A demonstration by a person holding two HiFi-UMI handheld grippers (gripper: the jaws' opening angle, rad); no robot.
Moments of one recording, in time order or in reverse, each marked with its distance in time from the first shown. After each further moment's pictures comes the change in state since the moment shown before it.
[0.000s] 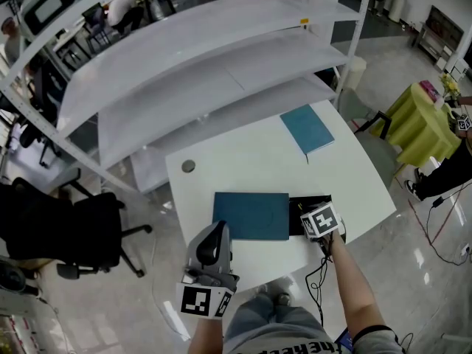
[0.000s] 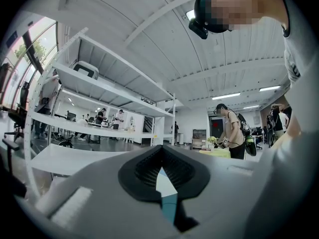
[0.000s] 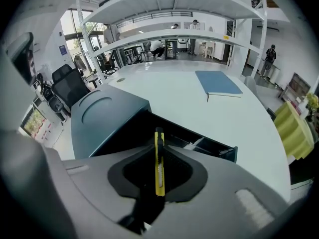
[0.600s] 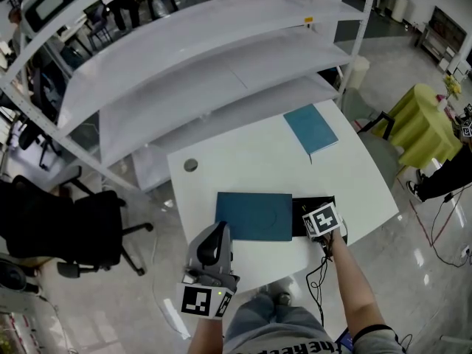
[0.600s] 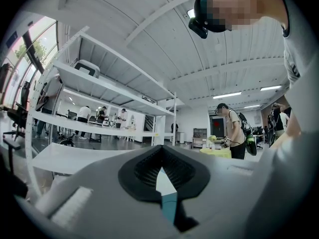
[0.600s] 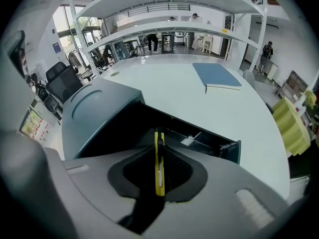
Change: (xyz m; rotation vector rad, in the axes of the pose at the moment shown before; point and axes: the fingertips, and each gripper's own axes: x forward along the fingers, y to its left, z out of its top) left arm 0.001 0.008 -0.005 -0.005 0.014 0.008; right arm 0.014 -0.008 -0.010 0.025 0.062 -0.031
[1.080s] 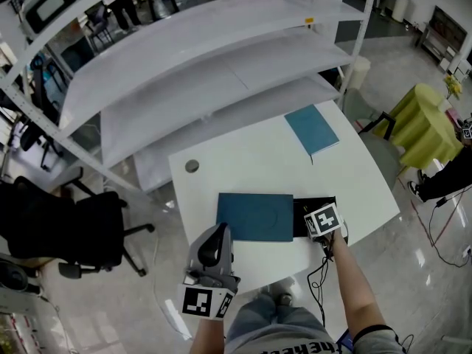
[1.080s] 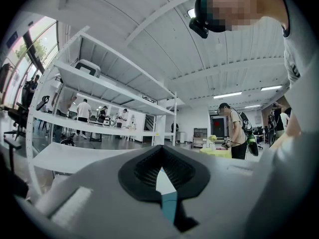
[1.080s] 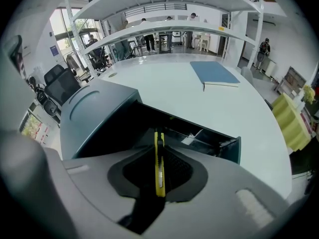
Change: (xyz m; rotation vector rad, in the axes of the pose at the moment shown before) left arm -0.003 0.002 -0.002 -0.002 0.005 0.004; right arm 0.002 -0.001 -0.001 0.035 -0.003 -0.006
